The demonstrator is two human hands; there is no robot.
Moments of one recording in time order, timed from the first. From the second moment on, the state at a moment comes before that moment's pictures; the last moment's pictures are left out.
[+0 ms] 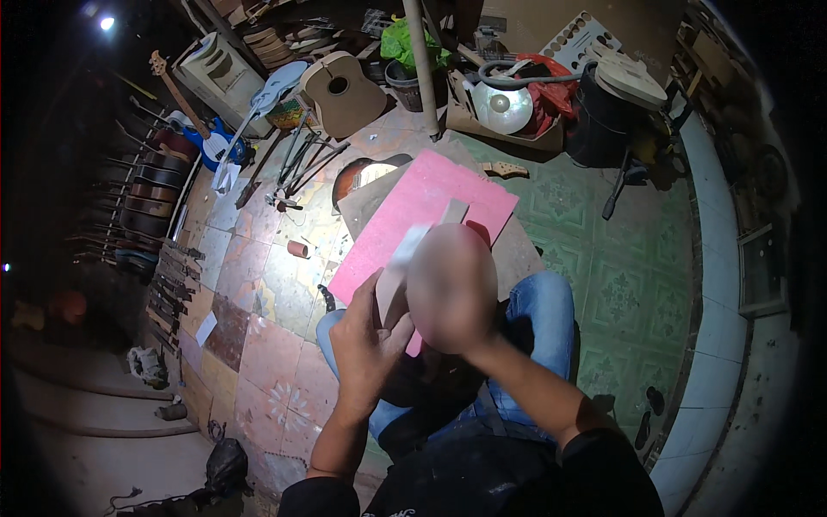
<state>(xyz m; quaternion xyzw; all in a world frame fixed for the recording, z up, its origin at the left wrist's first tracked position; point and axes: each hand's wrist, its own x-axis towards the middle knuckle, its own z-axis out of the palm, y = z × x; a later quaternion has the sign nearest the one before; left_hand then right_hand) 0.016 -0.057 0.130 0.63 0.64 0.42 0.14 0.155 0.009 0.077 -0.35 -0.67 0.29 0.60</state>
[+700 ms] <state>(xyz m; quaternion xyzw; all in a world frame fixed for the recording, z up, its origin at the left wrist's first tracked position) 0.021 -0.082 0.125 0.61 0.65 0.42 0.18 0.201 0.037 0.123 -0.45 -0.61 0.54 0.37</state>
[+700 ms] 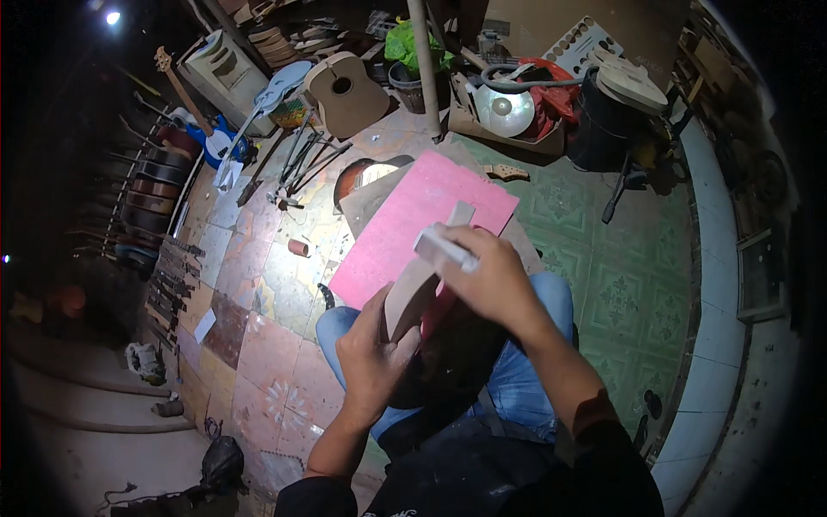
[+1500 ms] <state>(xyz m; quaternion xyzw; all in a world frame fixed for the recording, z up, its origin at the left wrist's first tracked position) -0.004 -0.060 0.118 0.59 0.63 0.47 0.15 0.144 0.021 0.071 -0.36 -0.69 0.24 0.58</state>
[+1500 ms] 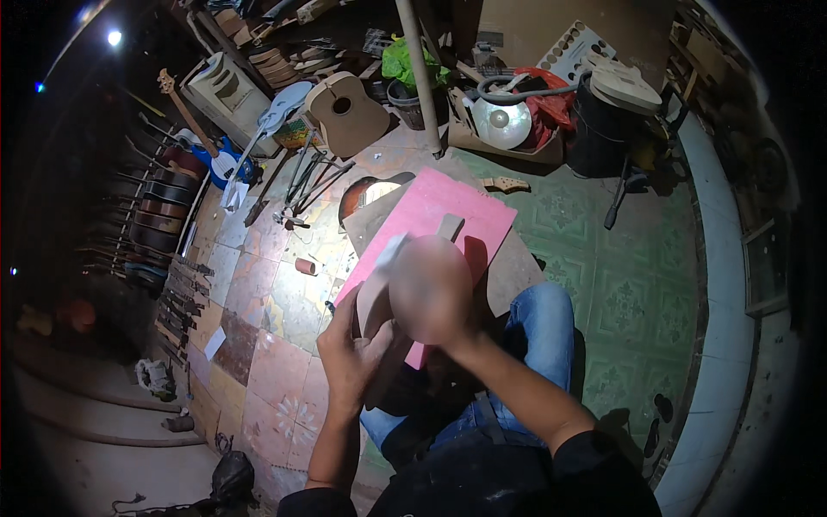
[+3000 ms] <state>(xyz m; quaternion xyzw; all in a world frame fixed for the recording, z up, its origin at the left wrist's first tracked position) -0.035 -0.138 0.046 0.48 0.73 0.48 0.10 0.155 0.080 -0.005 -0.38 -0.53 0.54 0.54</state>
